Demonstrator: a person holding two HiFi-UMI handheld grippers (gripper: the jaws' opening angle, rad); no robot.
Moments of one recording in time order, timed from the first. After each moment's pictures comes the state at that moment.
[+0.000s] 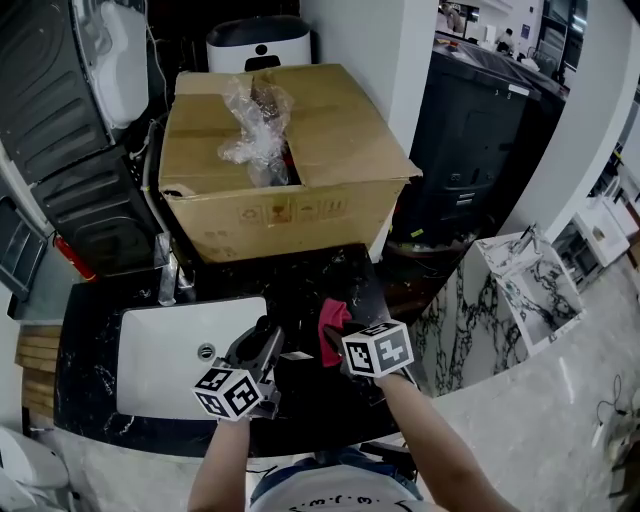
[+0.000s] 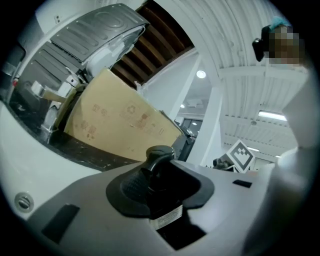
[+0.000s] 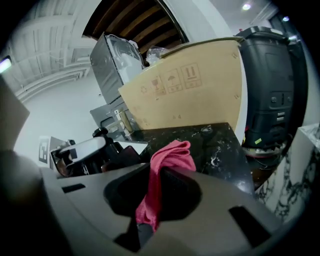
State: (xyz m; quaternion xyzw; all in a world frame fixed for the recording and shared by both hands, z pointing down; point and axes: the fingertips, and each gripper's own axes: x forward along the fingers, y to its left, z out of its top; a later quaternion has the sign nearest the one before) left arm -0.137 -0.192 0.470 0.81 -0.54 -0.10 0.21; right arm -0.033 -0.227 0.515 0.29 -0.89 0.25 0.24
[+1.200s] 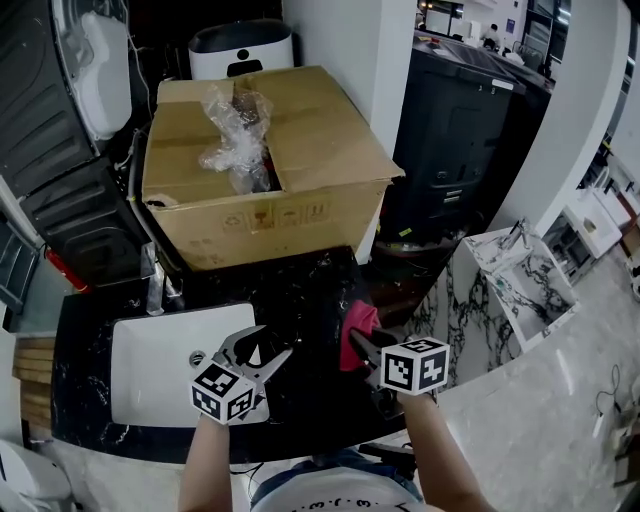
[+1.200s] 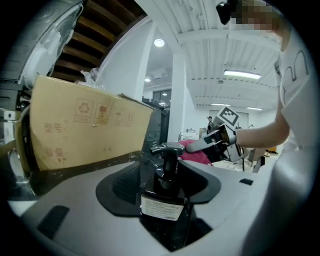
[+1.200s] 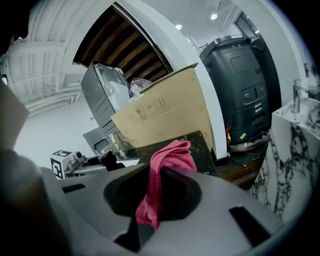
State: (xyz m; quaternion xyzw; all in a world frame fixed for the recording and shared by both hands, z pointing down) left arm -0.089 -0.188 0.470 0.89 -0.43 0.10 0.10; right arm 0.046 -0.224 0.480 0.36 -0.88 0.30 0.12
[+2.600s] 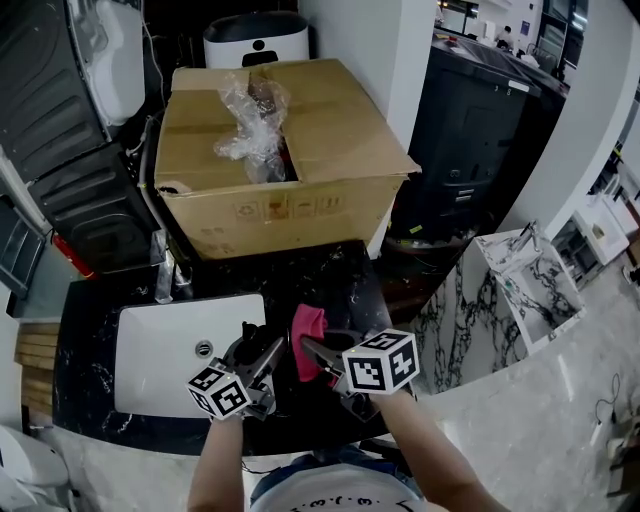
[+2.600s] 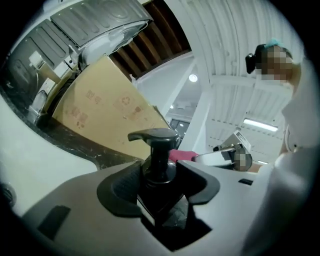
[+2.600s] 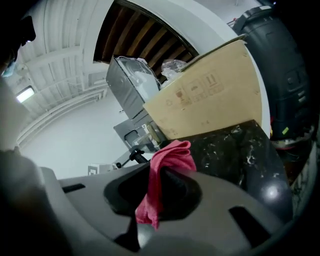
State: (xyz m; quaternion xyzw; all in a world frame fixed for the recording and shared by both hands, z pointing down) left arm -0.130 -0.182 0.488 0.85 -0.46 -0.13 0.22; right arm -0.067 -0.176 0.461 0.18 -0.93 0.30 0.13
